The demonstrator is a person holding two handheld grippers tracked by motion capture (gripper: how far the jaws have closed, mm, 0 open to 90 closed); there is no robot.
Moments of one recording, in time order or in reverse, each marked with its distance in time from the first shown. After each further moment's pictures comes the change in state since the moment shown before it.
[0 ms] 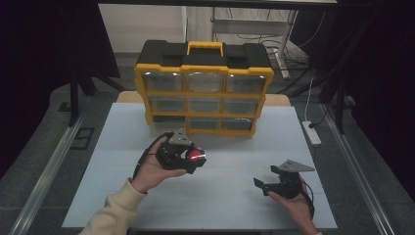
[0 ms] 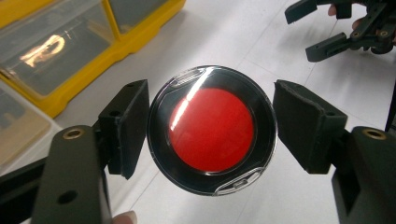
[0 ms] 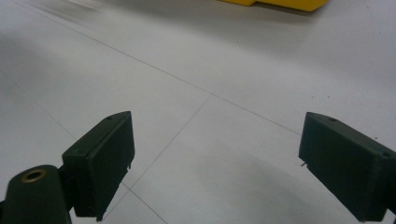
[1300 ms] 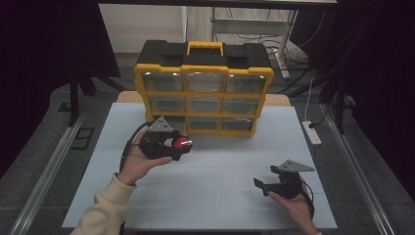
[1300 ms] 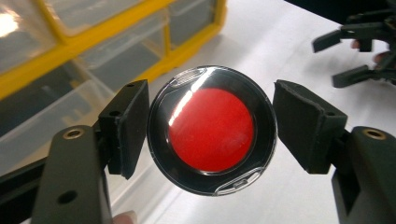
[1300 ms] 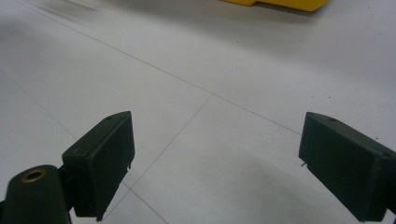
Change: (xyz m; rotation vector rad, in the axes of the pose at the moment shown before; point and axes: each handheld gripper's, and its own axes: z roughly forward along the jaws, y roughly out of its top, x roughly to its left) left arm 0.034 -0.003 -0.032 -0.077 0.077 -0.072; right arm 0.000 0.000 0.000 0.003 0.001 -0.001
